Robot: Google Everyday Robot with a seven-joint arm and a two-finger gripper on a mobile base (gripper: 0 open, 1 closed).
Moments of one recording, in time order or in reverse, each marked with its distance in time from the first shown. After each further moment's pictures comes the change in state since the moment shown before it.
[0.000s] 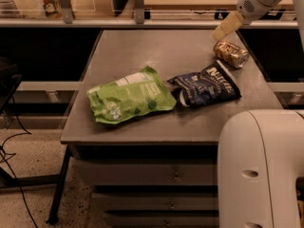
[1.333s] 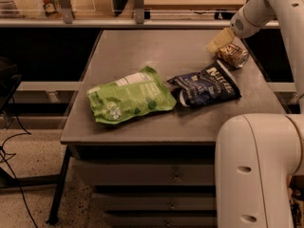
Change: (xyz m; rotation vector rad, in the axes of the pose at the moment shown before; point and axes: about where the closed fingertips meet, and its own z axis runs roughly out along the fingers) arm 0.031 -0.005 0.063 -0.044 0.036 0.139
